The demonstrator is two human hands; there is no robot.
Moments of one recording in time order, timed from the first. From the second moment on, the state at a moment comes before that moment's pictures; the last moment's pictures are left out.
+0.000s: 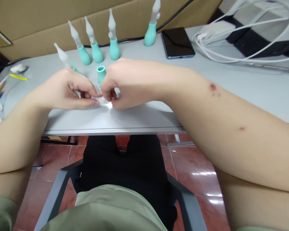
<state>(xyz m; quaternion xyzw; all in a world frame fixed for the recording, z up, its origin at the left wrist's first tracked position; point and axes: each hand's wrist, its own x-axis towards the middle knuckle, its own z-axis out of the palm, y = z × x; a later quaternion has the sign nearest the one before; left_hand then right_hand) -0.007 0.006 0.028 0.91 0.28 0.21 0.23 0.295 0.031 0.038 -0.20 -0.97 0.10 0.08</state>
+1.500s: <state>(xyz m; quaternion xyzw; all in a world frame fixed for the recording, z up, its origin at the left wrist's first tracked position) 0.035 -0.016 0.046 0.52 0.38 0.46 0.62 0.287 0.040 0.032 -0.18 -0.80 0.25 0.51</state>
